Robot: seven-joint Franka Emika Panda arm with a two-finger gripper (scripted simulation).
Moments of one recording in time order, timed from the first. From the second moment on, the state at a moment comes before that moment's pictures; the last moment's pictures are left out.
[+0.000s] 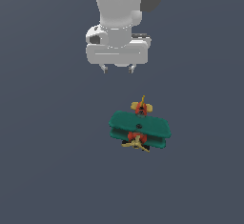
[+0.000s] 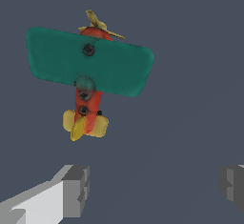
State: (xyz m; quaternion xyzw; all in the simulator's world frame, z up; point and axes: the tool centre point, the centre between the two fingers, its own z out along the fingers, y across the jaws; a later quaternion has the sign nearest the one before) arm -0.078 -0.014 0.317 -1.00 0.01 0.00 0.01
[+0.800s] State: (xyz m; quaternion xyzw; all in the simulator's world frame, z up) arm -0.074 -0.008 0.309 -1.00 -0.01 0.02 0.00
